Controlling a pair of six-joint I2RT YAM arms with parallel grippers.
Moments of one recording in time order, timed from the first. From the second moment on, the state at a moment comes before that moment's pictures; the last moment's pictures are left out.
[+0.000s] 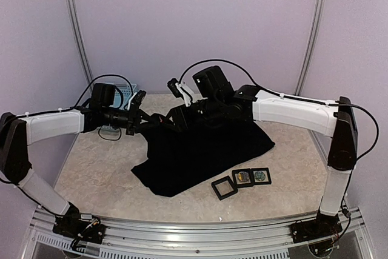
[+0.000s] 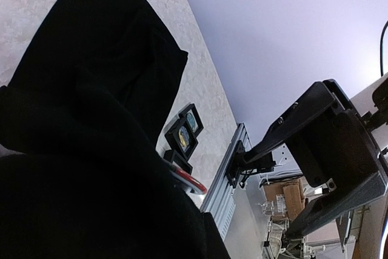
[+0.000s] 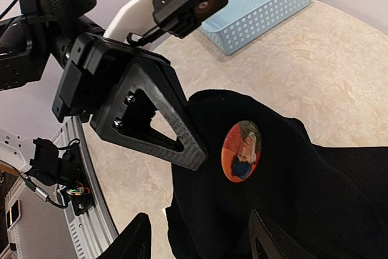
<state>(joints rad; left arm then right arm) -0.36 1.50 0.96 -0.02 0.95 -0.62 0.96 1.90 1.69 -0.34 -0.23 0.29</state>
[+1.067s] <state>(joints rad) -0.41 1.59 1.09 -0.13 0.98 -0.65 1.03 2.02 1.88 -0.50 0.12 0.14</state>
